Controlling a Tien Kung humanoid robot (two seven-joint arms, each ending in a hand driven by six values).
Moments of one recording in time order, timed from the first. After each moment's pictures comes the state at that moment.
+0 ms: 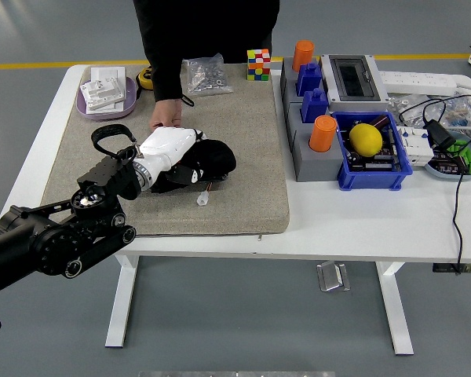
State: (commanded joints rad) left arm -0.80 0.25 -0.42 -0.98 1.78 0.25 0.21; right arm 0.11 -0.41 0.07 0.18 -0.30 0.05 -0.10
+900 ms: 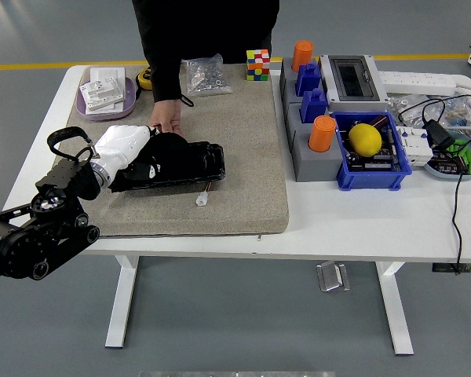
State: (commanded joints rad) left arm -0.74 0.37 -0.47 -0.94 1.82 0.27 0.22; right arm 0.09 -0.40 0.13 0.18 -0.33 0.05 -0.11
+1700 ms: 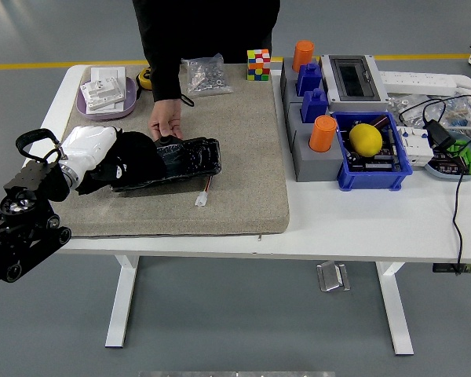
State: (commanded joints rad) left arm -0.71 0.44 -0.49 -0.93 1.85 0.28 0.22; right arm 0.09 -0.39 0.15 0.18 -0.34 0.05 -0.11
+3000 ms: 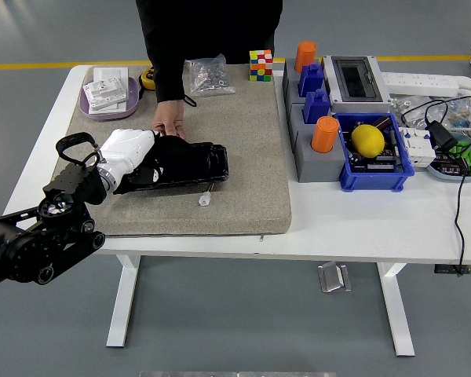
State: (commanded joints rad) left arm -0.76 0.33 -0.42 -0.96 1.82 0.27 0.24; right arm 0.09 -0.40 0.10 0.18 -0.32 0.05 -0.10
